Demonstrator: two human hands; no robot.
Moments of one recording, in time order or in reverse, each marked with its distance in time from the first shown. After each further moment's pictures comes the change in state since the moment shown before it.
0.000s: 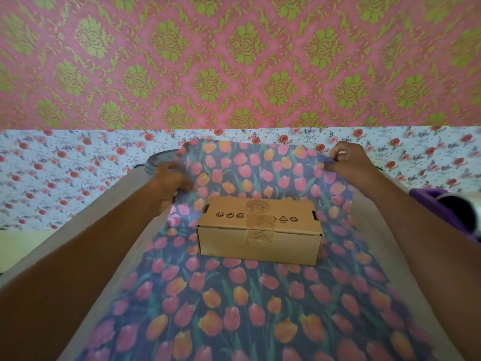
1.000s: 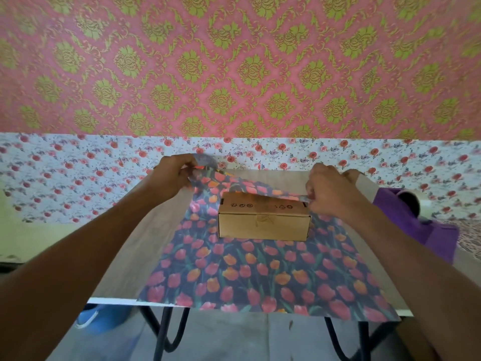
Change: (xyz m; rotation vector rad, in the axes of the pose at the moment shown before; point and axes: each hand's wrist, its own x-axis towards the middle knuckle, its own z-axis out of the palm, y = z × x) left_hand -0.092 0.036 -0.067 0.641 -0.043 0.690; right_hand -0.145 -0.100 0.004 -1.019 -0.180 -0.223
